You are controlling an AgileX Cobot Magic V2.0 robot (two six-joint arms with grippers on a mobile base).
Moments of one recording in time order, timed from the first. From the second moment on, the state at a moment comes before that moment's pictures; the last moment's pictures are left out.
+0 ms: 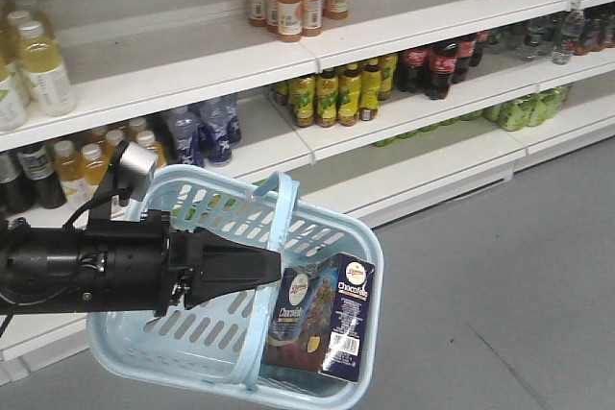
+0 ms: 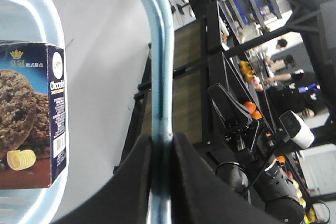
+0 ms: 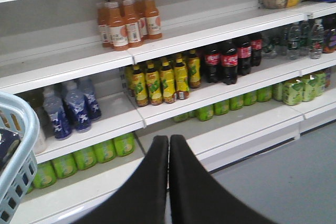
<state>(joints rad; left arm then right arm) -0.33 1.37 -0.72 -1.65 0.99 0.99 0.05 -0.02 0.03 0.06 0.17 0.07</state>
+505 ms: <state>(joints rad) -0.33 1.37 -0.72 -1.65 0.99 0.99 0.05 -0.02 0.03 0.06 0.17 0.07</state>
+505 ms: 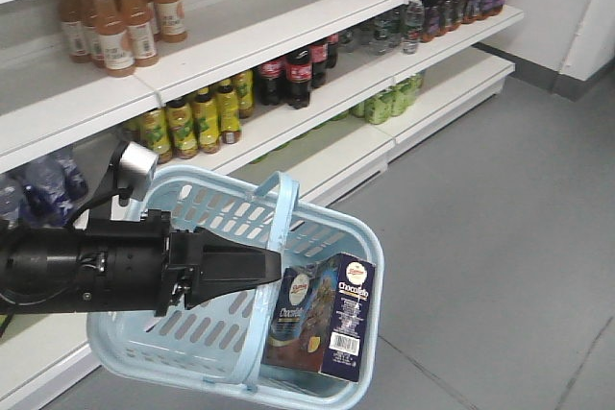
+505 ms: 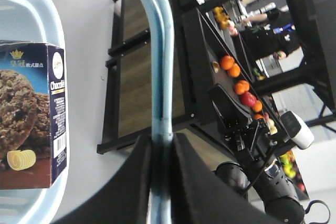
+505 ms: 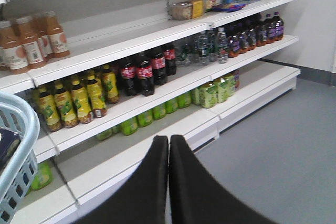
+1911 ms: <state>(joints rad) -0.33 1.37 -0.72 -1.65 0.99 0.99 0.05 -0.02 0.03 0.06 0.17 0.07</state>
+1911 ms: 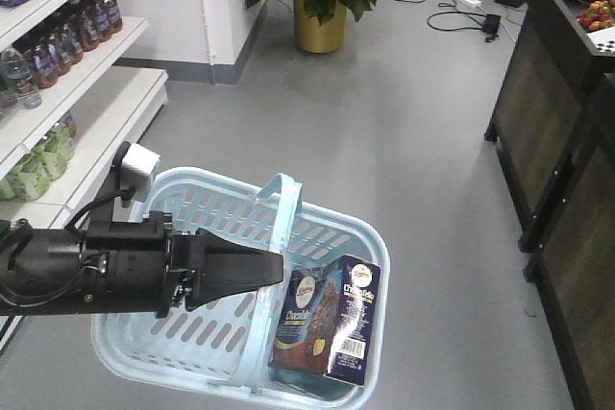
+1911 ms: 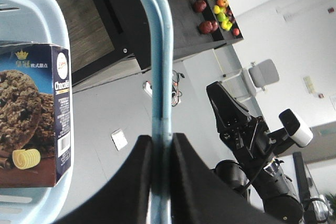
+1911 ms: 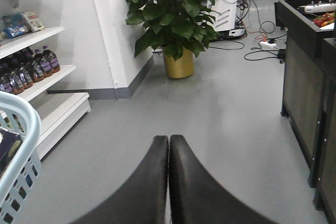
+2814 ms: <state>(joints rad) -0.33 1.37 -0.72 -1.65 0.99 0.99 0.05 -0.02 0.03 0.06 0.17 0.07</state>
